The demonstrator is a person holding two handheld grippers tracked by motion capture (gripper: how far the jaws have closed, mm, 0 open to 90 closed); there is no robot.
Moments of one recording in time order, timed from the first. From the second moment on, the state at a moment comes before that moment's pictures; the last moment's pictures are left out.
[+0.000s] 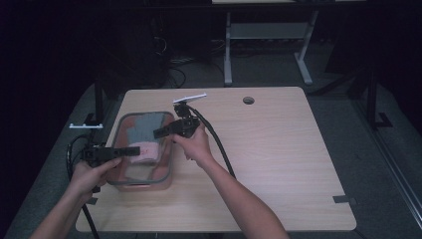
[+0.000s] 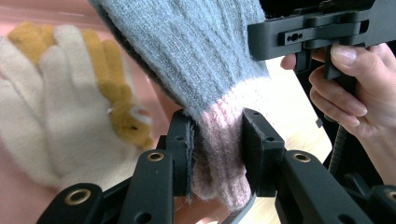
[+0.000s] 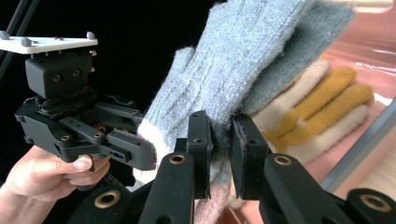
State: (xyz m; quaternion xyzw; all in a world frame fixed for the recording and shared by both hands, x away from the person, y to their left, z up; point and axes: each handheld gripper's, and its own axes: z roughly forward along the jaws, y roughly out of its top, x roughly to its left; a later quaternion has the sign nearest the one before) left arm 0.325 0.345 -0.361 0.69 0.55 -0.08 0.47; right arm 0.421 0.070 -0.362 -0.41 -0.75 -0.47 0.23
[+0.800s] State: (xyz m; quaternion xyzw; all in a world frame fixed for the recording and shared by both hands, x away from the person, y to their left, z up) left arm 0.325 0.361 -0.379 0.69 0.57 -0.07 0.44; right arm 0.427 0.095 -0.384 -0.41 -0.77 -0.44 0.22
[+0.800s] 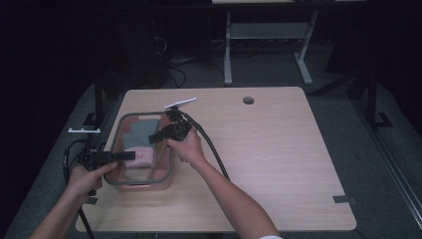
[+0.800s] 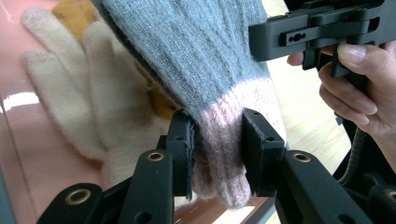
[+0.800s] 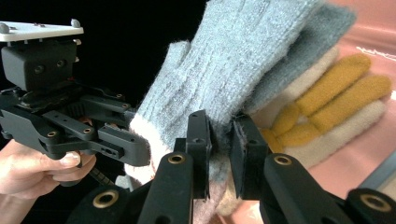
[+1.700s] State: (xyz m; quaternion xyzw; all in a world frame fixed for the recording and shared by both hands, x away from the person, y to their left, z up) left arm 0.327 0.360 -0.398 0.71 0.59 -0.04 0.40; right arm 0.428 0.088 -0.377 -0.41 -0.79 -0.42 0.17
